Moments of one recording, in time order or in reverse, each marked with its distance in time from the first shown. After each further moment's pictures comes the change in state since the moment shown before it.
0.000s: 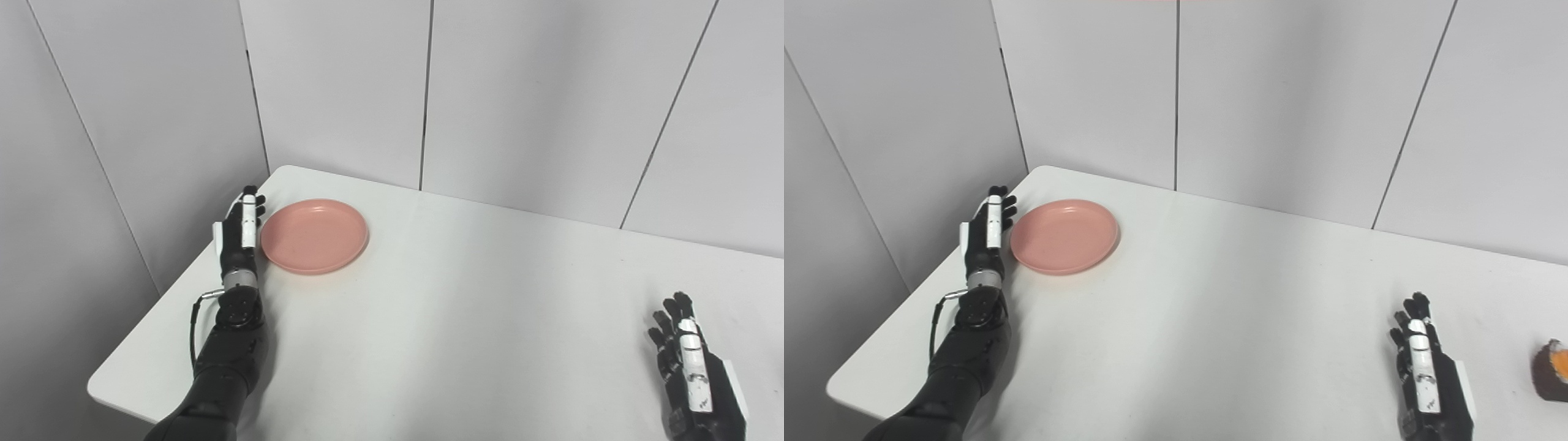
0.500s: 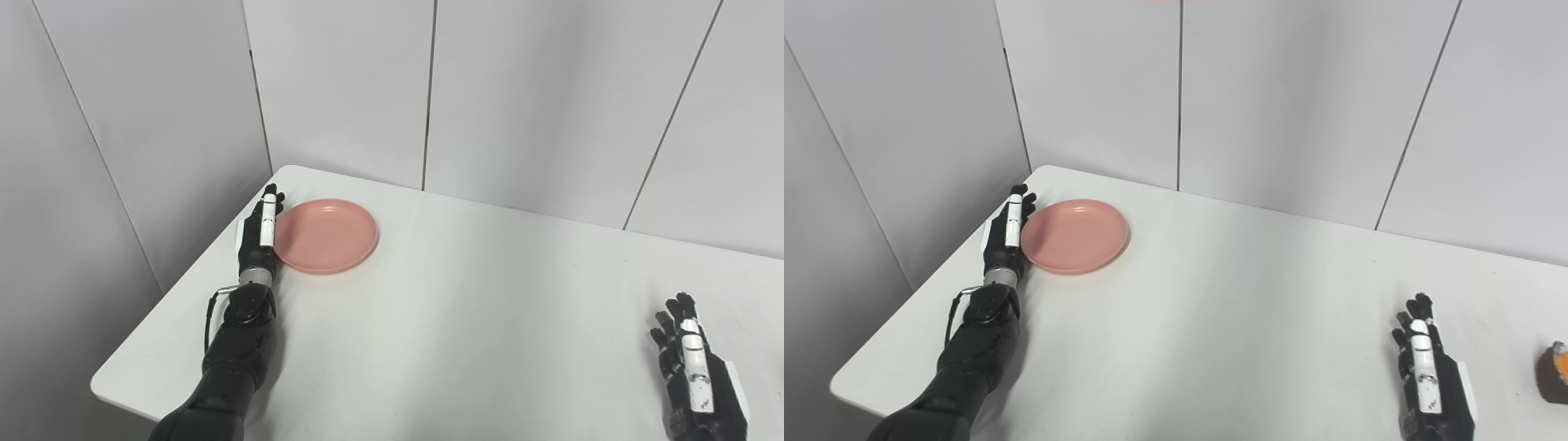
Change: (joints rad) left arm -0.029 -0.006 0.003 0.038 -0.084 0.020 -0.124; right arm 0.002 0.001 0.000 -0.001 0.004 0.000 -0.006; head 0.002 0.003
